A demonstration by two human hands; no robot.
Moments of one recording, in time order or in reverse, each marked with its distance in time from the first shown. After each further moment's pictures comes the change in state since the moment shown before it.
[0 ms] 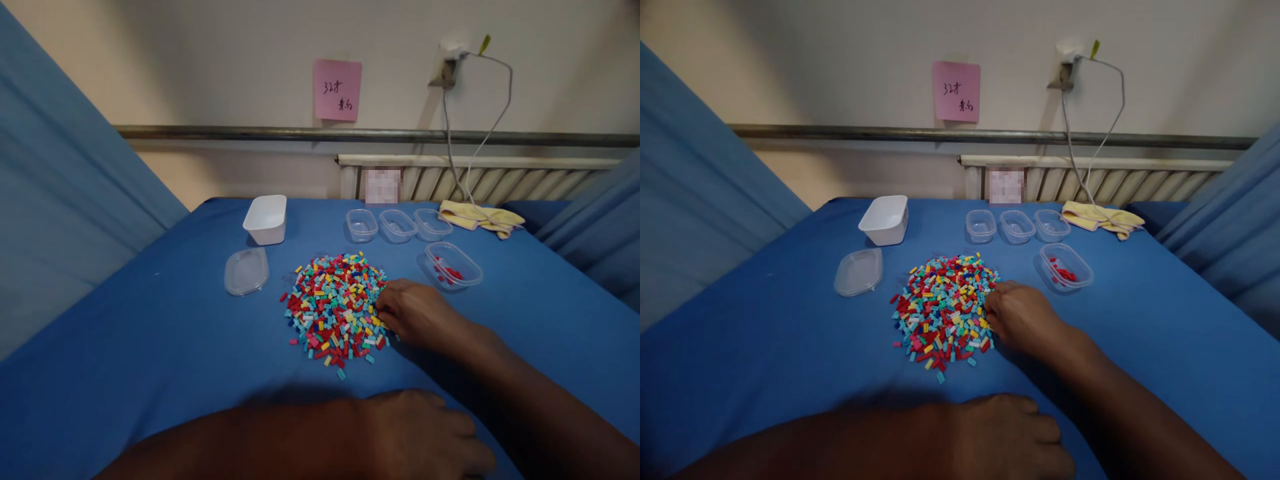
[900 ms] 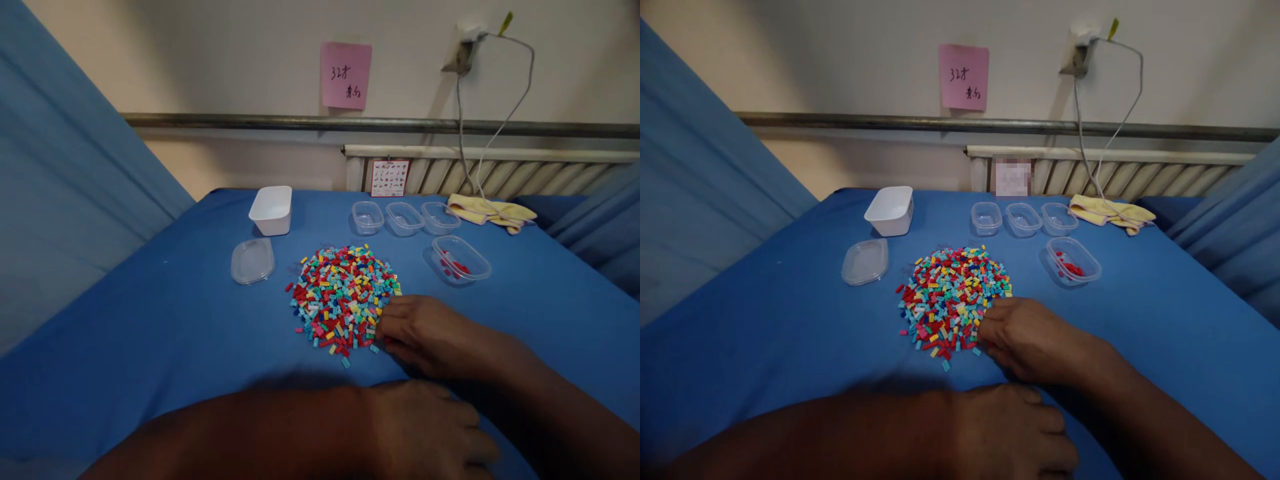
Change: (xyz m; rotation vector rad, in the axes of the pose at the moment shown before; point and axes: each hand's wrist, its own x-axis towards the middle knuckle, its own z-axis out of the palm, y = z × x) left_hand 0.003 0.008 -0.008 0.038 0.003 -0.001; right_hand -0.030 -0.019 -0.012 0.149 -0.116 -0.405
